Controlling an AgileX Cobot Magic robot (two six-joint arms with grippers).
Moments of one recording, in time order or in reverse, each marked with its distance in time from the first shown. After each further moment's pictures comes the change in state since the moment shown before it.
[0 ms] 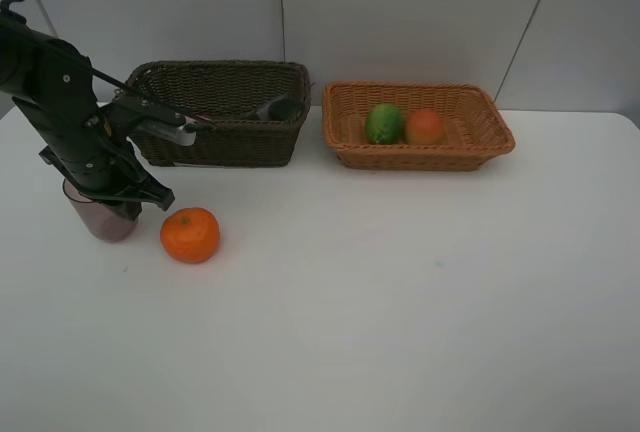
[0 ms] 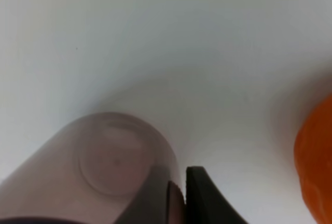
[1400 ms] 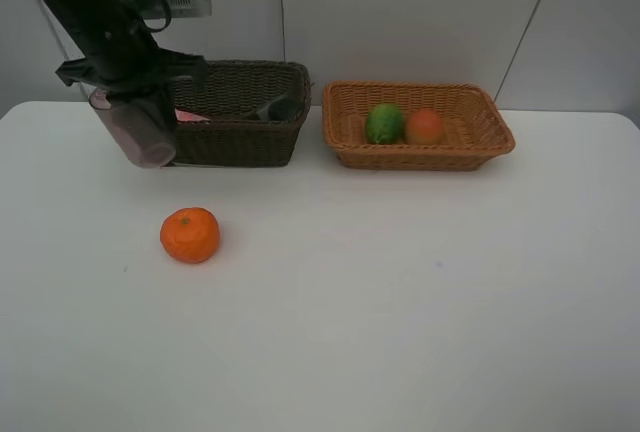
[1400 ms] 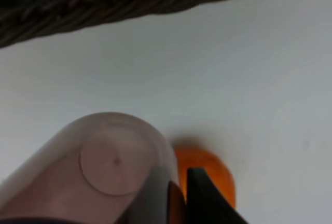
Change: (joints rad) left arm 0.000 0.001 -0.491 -0.312 0.444 -0.029; right arm 0.000 0.000 0.000 0.000 0.000 0.002
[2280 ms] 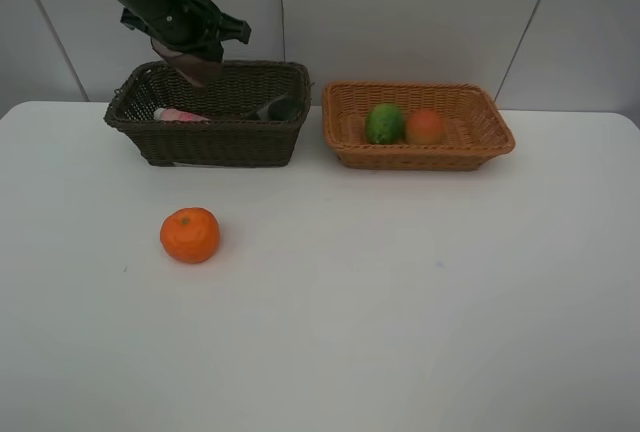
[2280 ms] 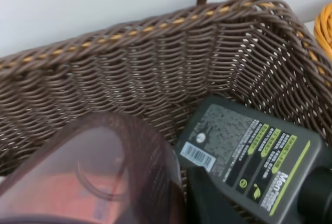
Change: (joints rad) left arm -0.051 0.168 -0.108 0.102 -0.547 0.072; right arm 0.000 0.000 0.000 0.000 0.000 0.000
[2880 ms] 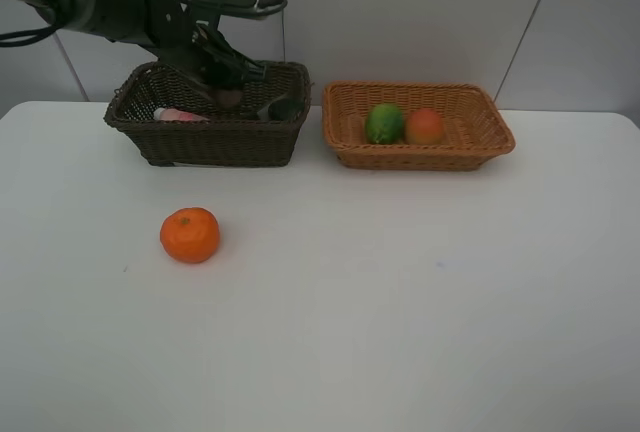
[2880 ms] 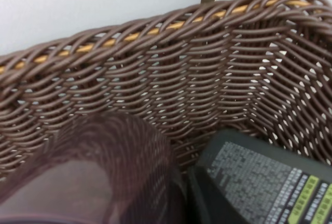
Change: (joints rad) left arm -0.008 0.176 -0.001 0.000 -0.261 0.003; right arm 0.000 0.000 0.000 0.000 0.000 0.000
